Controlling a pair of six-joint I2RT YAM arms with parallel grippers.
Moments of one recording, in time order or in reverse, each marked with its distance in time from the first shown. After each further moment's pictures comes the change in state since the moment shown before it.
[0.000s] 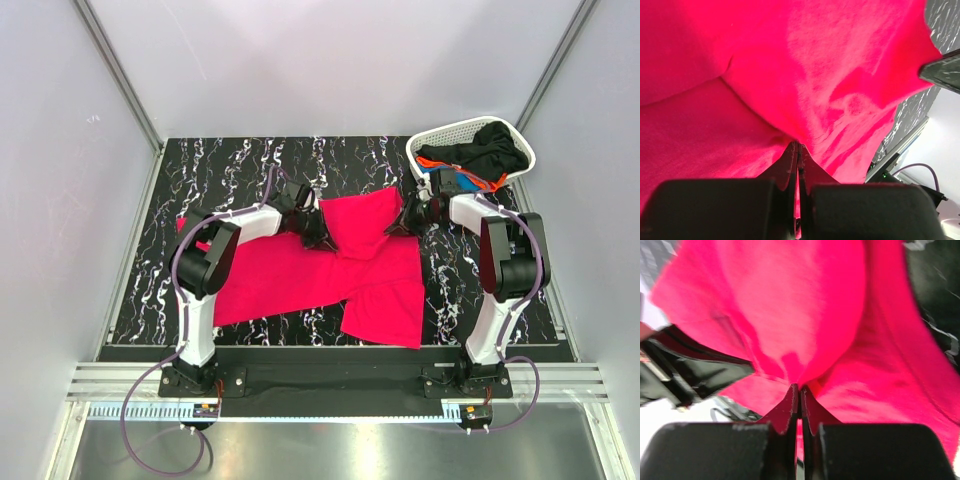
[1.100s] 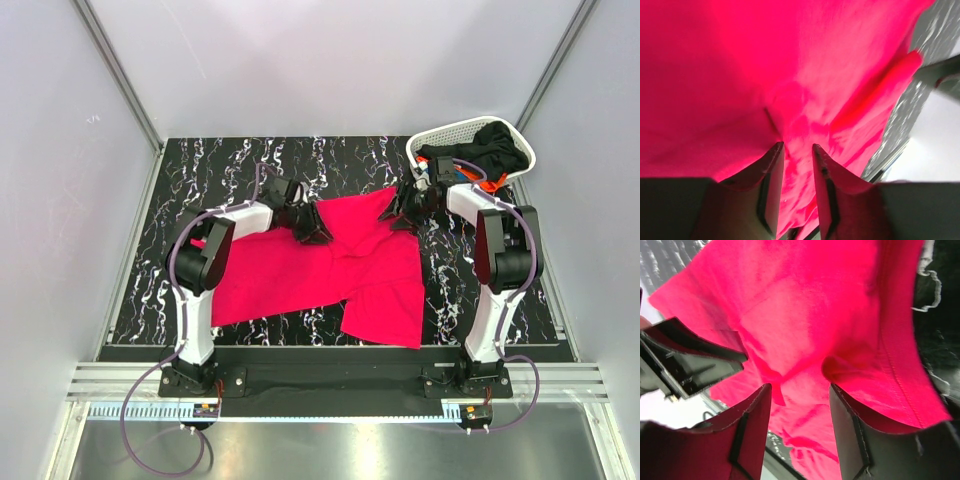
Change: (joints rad) left arm 0.070 0.010 0.005 0.049 0.003 -0.054; right arm 0.000 0.085 0.152 -0.039 -0.008 -0.042
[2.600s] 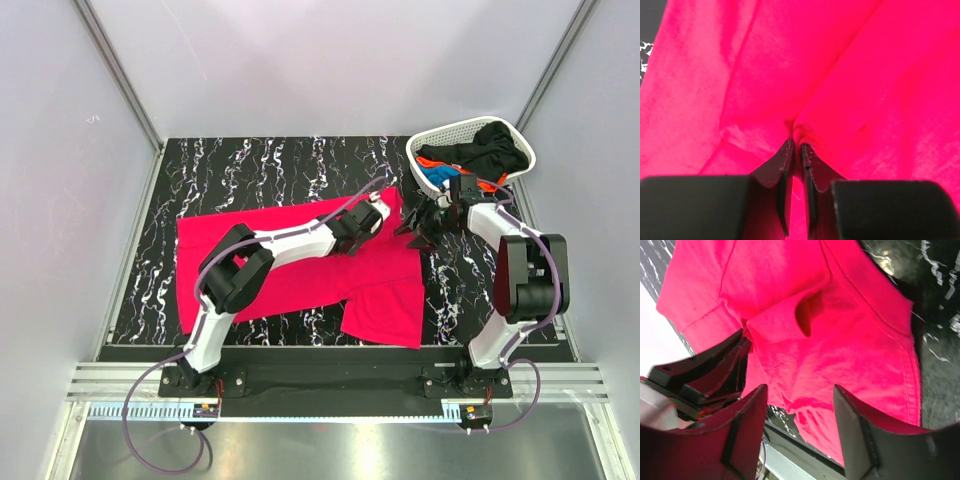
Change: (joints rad) left arm -0.449 0.058 0.220 -0.177 -0.862 0.822; right arm -0.077 -0.275 -0.265 -0.057 0.035 0.083
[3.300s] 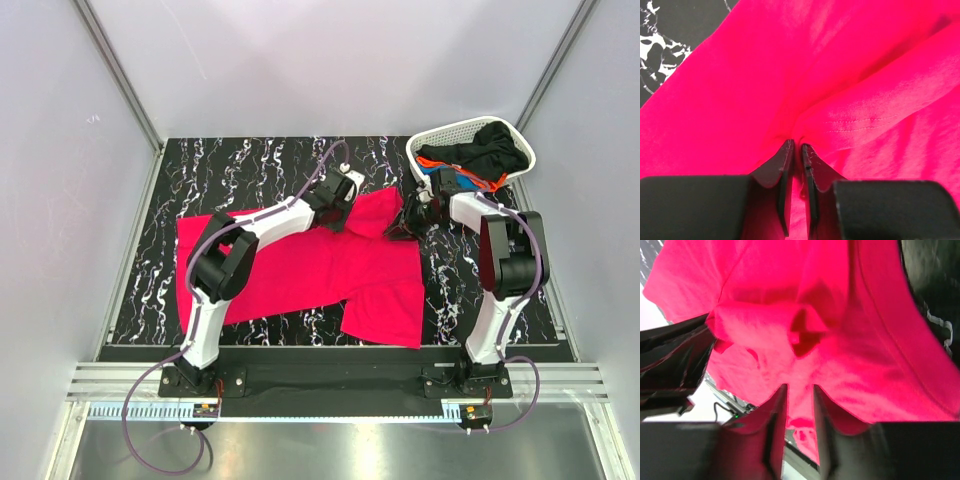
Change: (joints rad) left arm 0.179 0.002 0.070 -0.013 0.233 -0.138; right arm 0.071 0.195 0.137 0.031 -0.048 -0.035
